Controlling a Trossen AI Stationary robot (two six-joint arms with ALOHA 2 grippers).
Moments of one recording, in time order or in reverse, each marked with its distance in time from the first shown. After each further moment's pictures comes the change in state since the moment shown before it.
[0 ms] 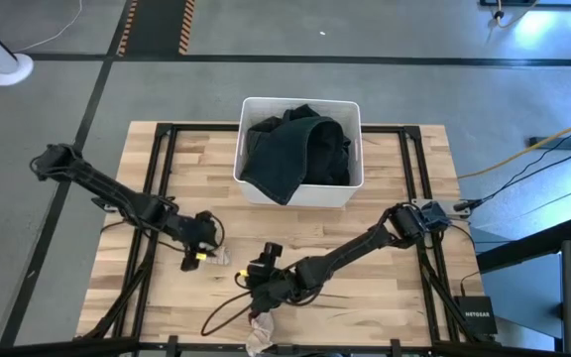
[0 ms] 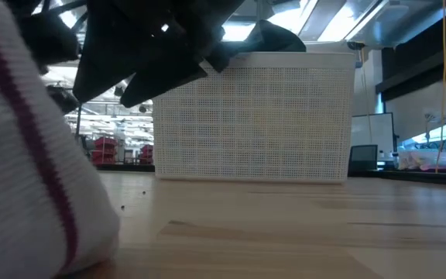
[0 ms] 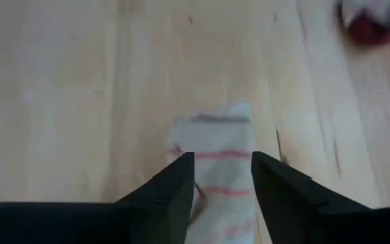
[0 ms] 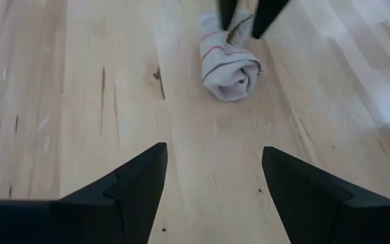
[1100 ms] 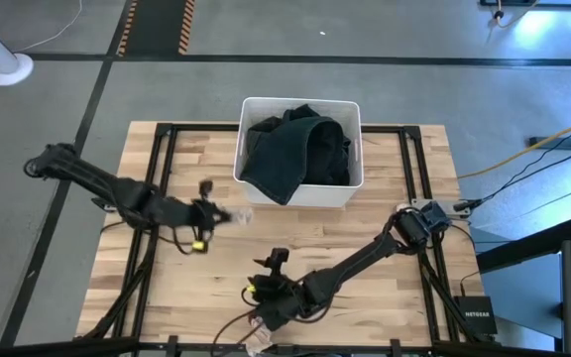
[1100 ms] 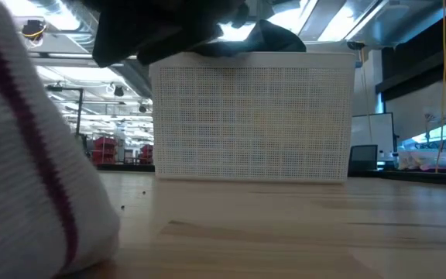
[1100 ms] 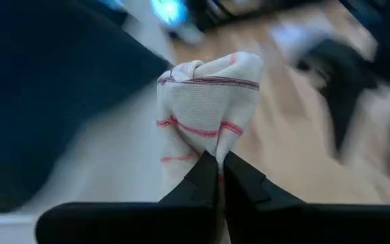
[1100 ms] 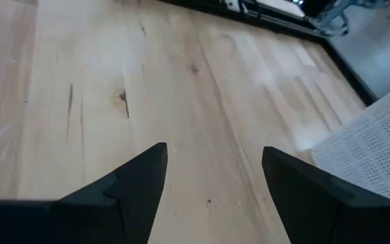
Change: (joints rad) left arm 0.003 -0.048 0.387 -0.099 -0.467 0.410; right arm 0.077 -0.008 -0.001 0.003 0.299 -0.104
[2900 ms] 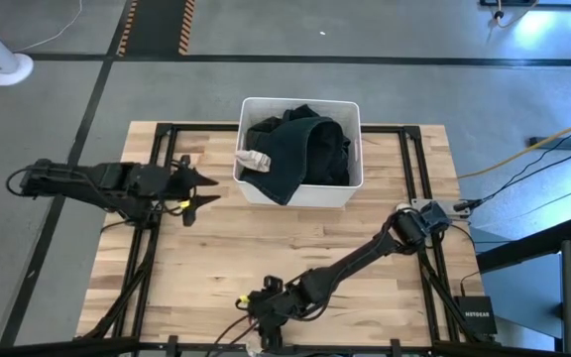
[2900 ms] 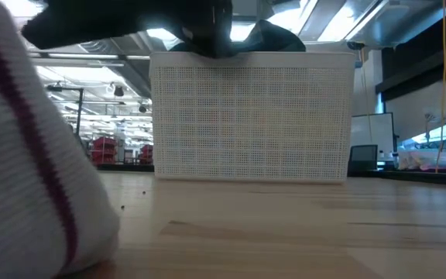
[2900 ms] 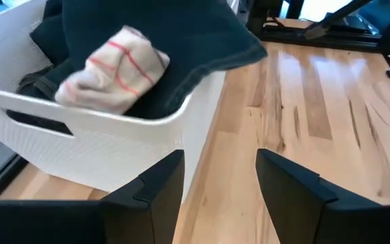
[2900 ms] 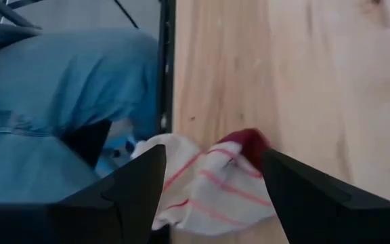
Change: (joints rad) left arm 0.276 -0.279 -0.064 -0.138 0.162 -0.175; right arm -0.007 0.025 0.106 -0.028 -0.815 0.302
